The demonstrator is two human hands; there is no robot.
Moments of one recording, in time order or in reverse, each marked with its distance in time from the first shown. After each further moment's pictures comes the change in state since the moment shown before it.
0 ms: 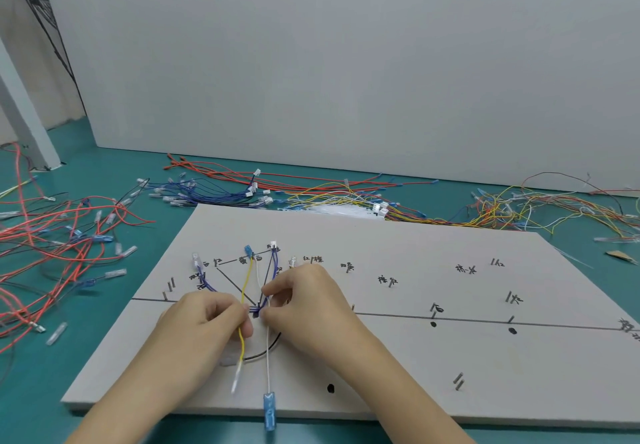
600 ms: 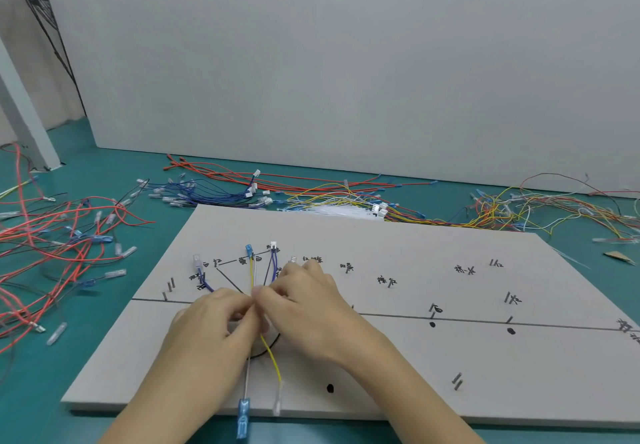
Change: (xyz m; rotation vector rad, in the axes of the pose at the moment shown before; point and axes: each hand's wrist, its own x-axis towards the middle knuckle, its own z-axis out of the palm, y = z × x) left_hand -0.010 0.005 0.014 0.224 0.136 0.165; right_hand -0.004 -0.010 -0.009 -0.104 -0.141 -0.043
